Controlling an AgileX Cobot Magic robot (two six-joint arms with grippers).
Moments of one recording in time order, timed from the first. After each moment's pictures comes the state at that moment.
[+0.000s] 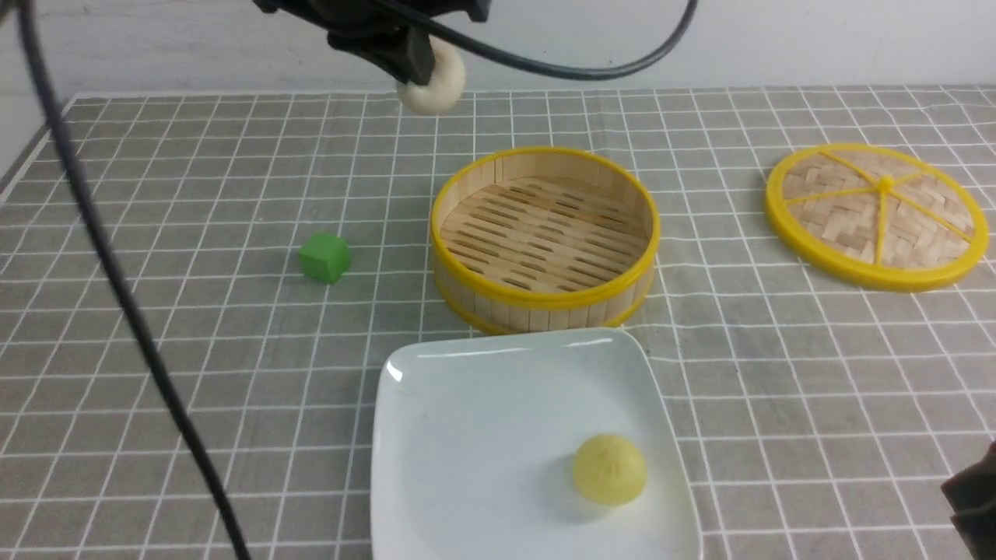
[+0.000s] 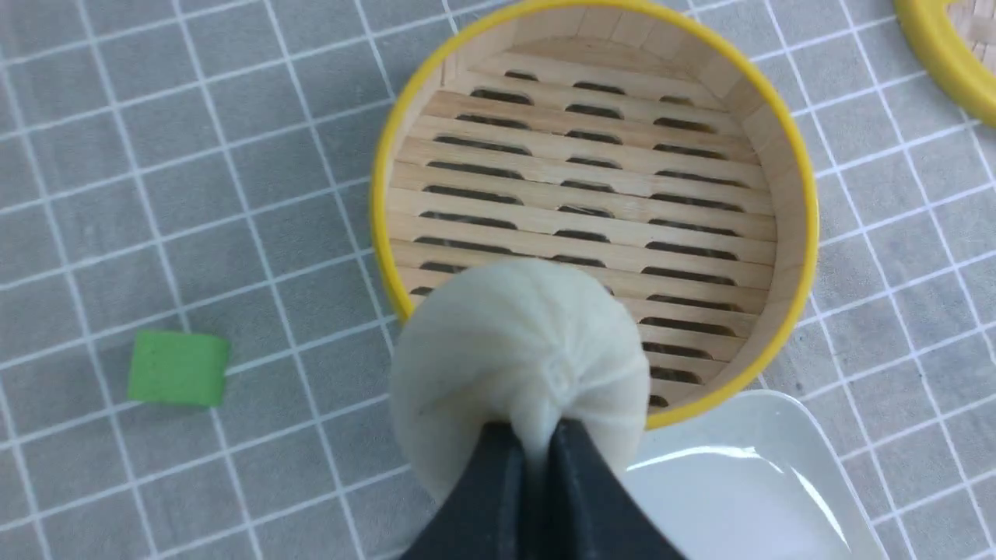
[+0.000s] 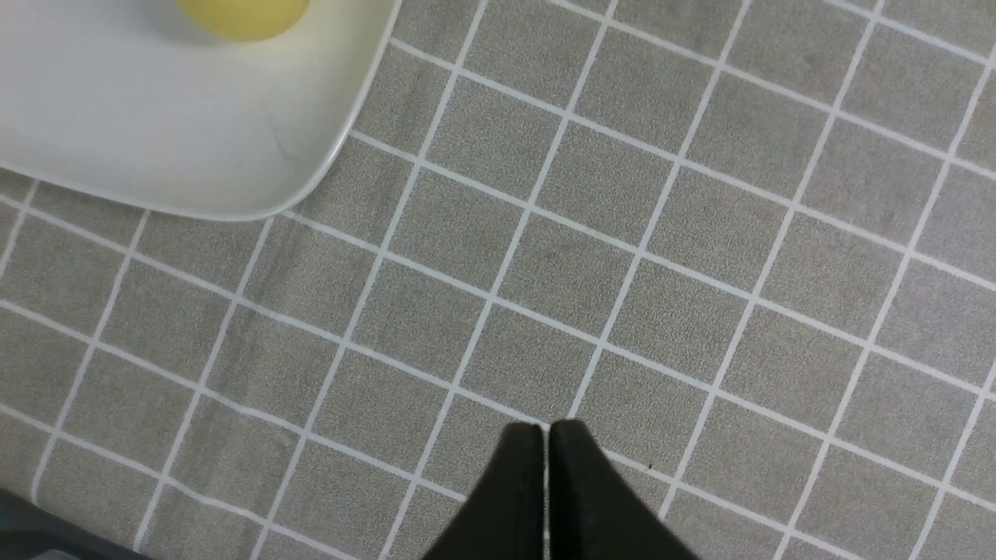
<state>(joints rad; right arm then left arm) 0.55 0.95 -0.83 0.02 1.09 0.18 -0.43 1.82 -2.07 -0.04 1.25 -0.11</state>
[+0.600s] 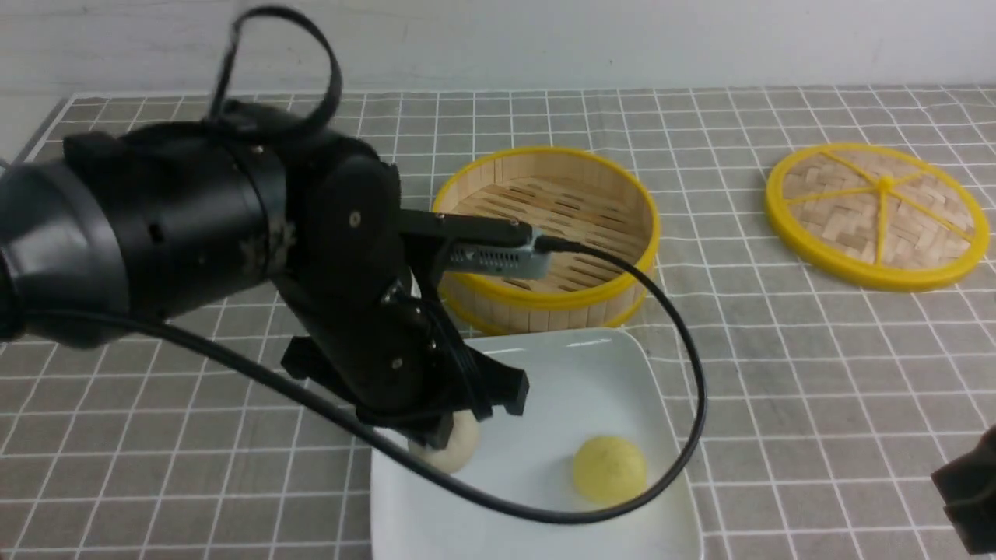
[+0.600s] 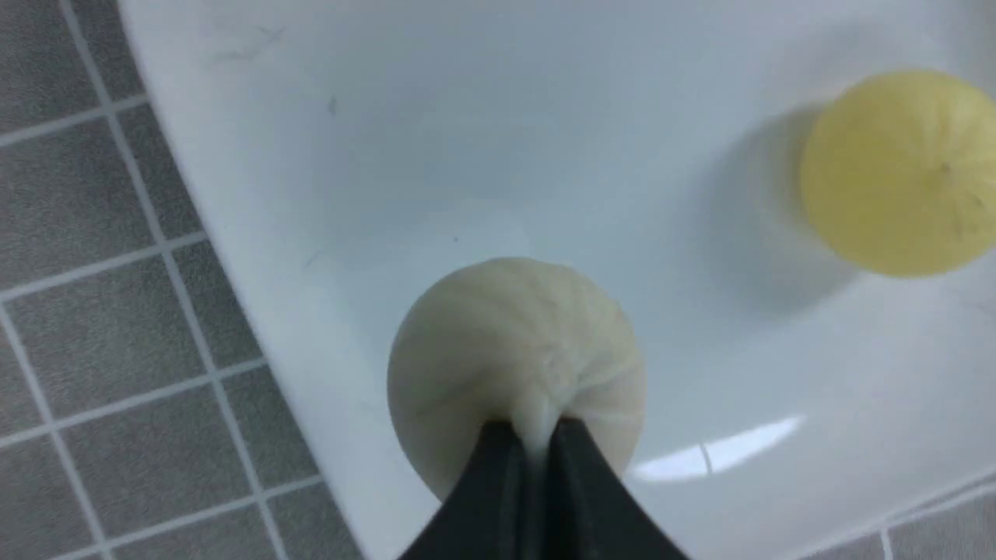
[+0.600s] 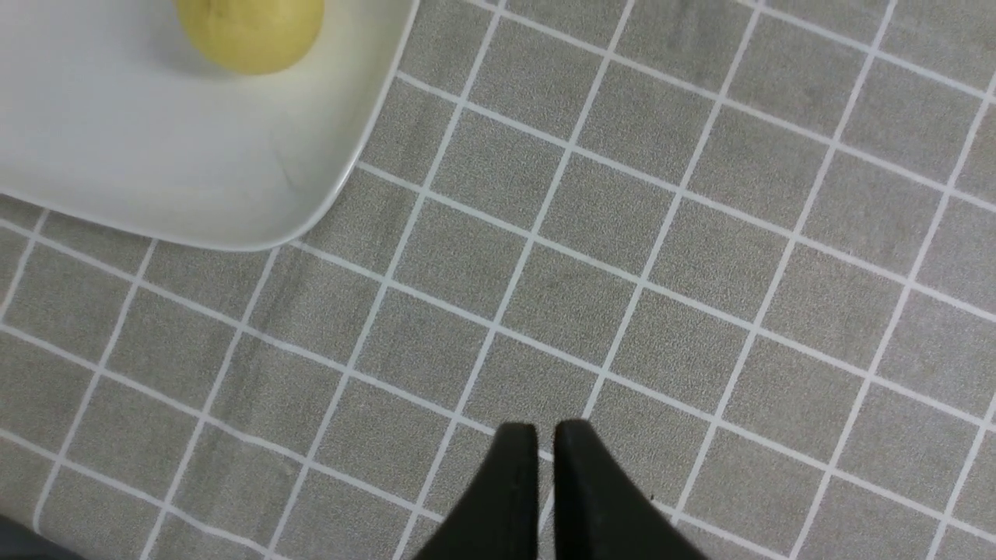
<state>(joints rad) 0.55 0.95 -0.83 0.02 1.05 0.18 -0.67 1.57 -1.13 -0.04 0.90 -0.36</state>
